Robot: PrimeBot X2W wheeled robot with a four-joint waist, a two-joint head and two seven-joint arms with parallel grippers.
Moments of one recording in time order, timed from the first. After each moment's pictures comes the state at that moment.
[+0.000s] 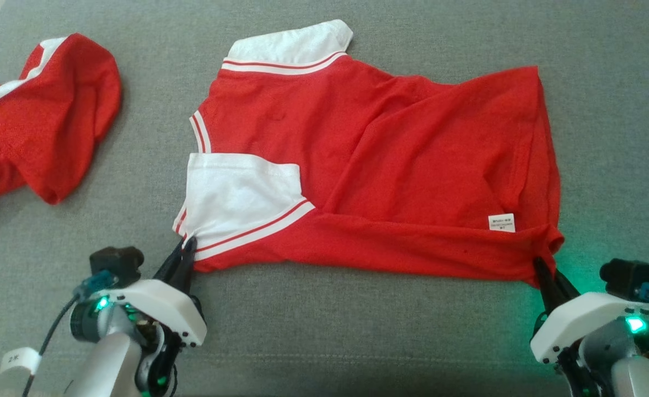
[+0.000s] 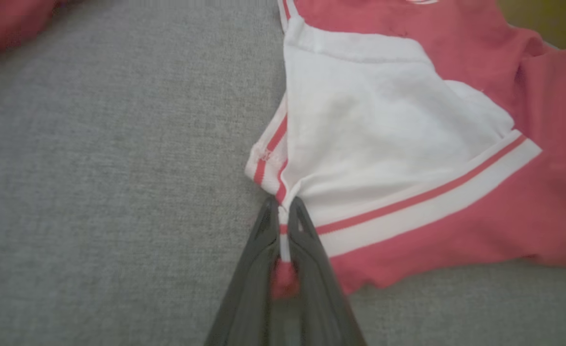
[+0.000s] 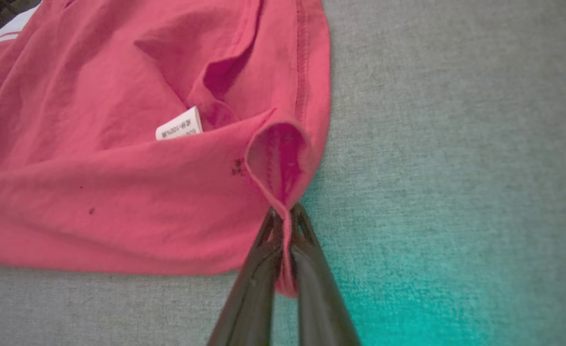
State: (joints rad) left arm -0.21 0.21 -0.36 0.47 -0.51 -0.04 -0.09; right arm 0.02 -0.05 -0.09 0.15 0.28 0.13 0.30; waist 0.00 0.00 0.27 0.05
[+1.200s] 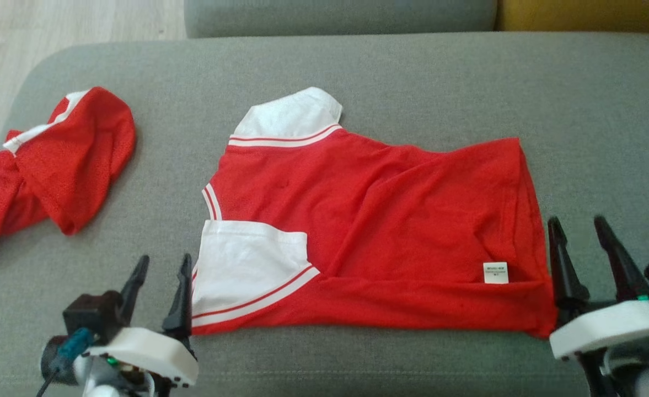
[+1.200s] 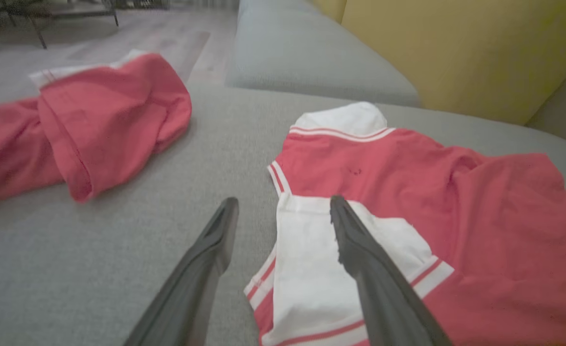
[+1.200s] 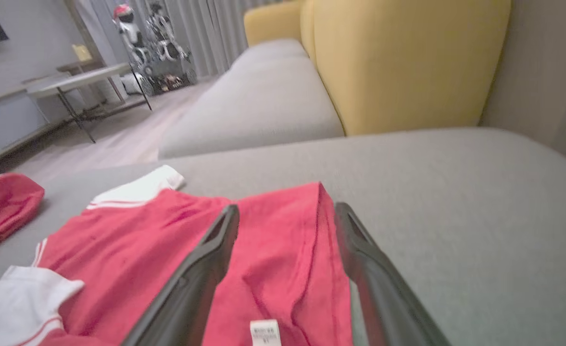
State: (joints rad) left arm 0.06 0.28 -0.33 0.04 -0.44 0.17 -0.13; right arm 0.13 -0.04 -0.09 -0.17 0.22 0.13 0.16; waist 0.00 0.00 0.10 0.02
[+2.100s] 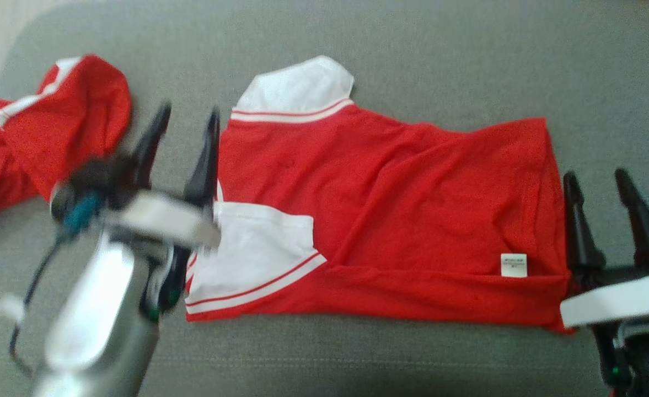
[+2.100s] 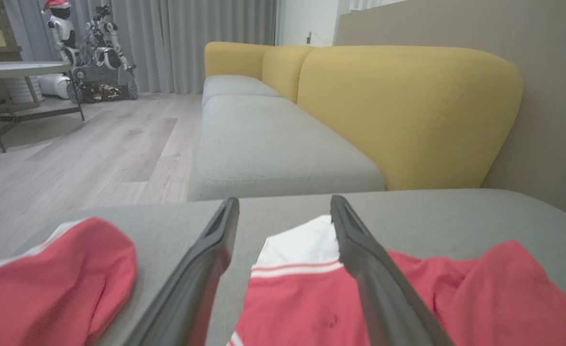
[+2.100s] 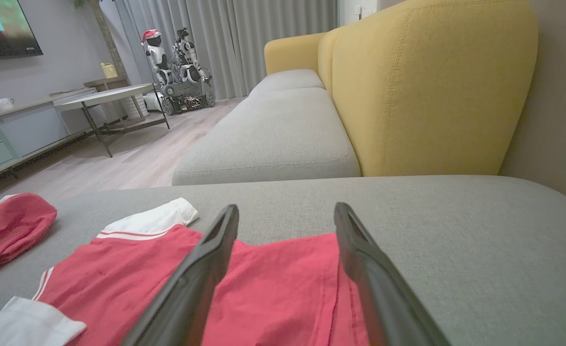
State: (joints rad) left arm -0.34 0.25 -0.39 0.10 -0.39 0.10 -0.14; right arm 0.06 -0.05 -0.08 -0.28 0.19 0.13 0.13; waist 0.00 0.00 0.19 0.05
